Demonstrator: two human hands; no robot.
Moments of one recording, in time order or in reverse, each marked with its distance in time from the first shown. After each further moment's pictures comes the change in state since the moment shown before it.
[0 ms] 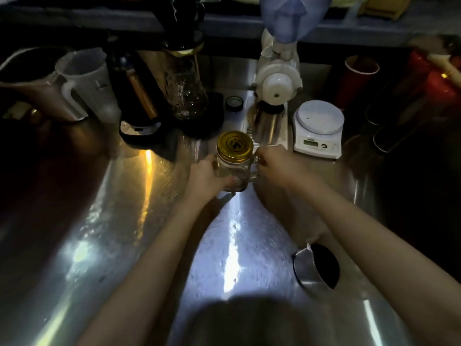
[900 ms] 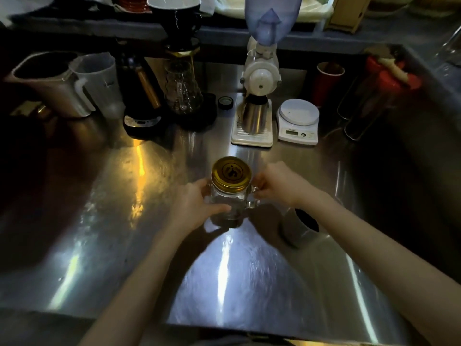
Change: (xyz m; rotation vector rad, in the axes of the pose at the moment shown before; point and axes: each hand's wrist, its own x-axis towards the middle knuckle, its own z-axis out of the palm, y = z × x) left_hand -0.131 0.000 -0.022 0.110 -0.013 0.087; right_hand -0.124 -0.041 -0.008 0.003 -0.119 -0.092
